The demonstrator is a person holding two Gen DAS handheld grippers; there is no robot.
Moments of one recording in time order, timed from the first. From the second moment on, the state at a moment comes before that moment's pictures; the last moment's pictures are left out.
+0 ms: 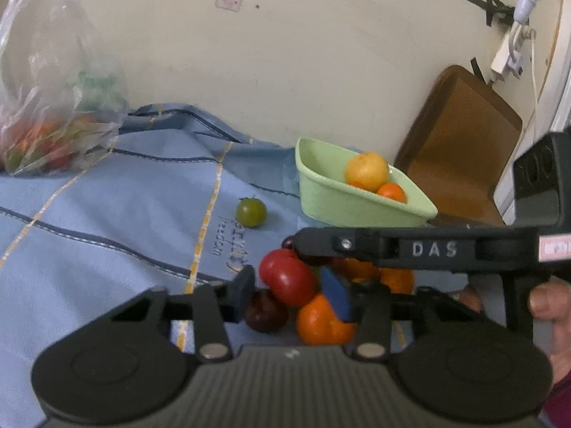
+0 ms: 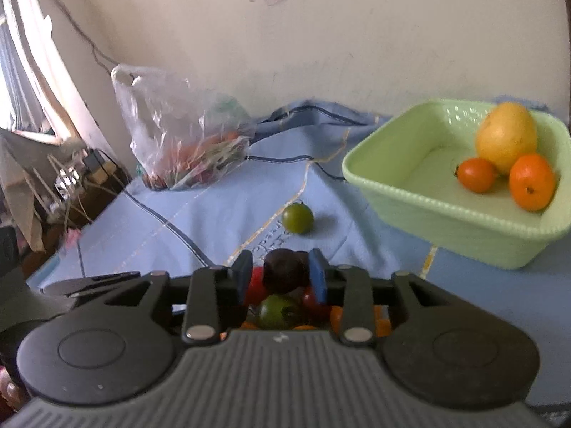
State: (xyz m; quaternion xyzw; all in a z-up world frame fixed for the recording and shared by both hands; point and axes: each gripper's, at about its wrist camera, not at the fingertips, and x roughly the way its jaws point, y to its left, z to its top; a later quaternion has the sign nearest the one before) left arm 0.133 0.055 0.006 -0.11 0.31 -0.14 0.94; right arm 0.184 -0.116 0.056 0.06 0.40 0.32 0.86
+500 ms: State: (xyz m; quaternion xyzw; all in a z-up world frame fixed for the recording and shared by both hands) left arm 0.071 0.011 0.023 -0.08 0.27 -0.25 0.93; right arm 0.070 -0.179 0.081 -0.03 0.29 0.27 0.92
